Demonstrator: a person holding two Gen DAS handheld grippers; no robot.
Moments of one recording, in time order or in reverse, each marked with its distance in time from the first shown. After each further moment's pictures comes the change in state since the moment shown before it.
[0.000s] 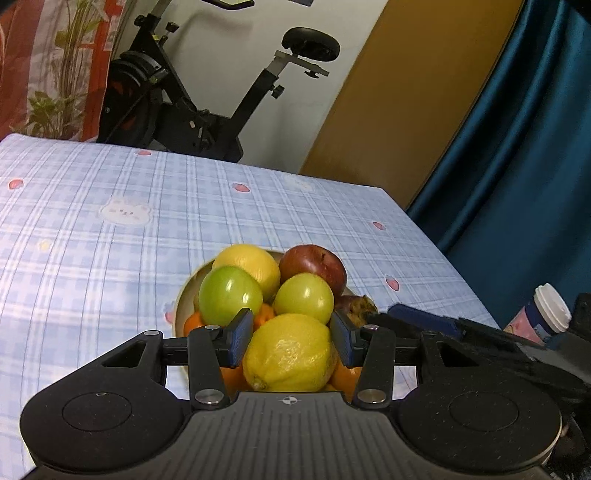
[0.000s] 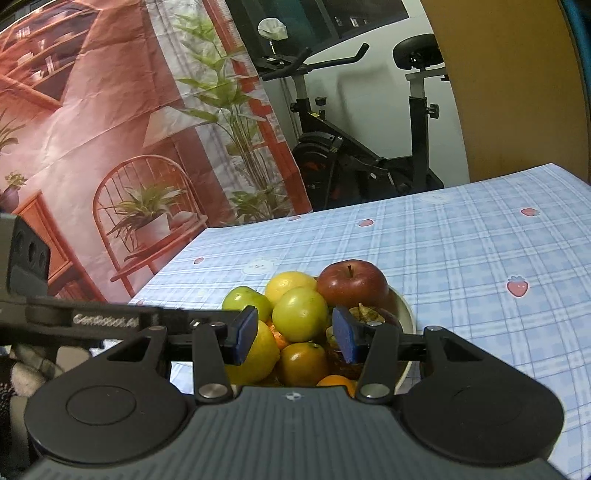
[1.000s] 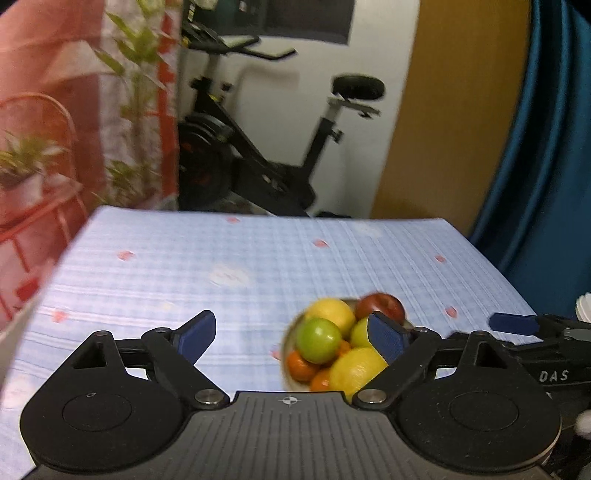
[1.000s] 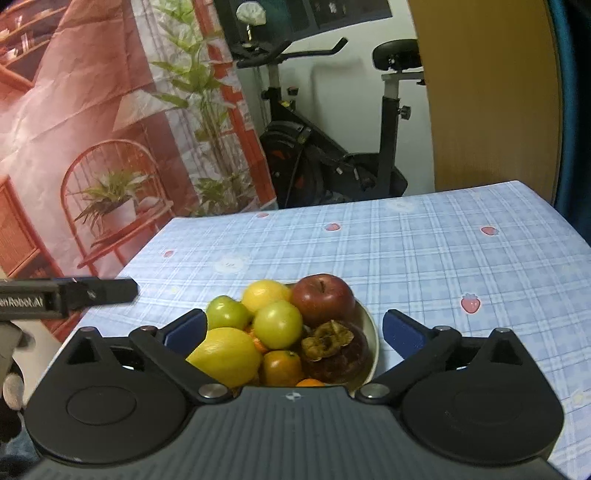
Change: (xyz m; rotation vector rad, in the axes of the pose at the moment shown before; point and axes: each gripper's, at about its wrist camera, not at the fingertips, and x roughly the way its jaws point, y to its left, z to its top) left arm -0.097 -0.020 0.031 0.085 -0.103 0.318; right arm -0.023 0.025 0.040 -0.045 0.086 -0.149
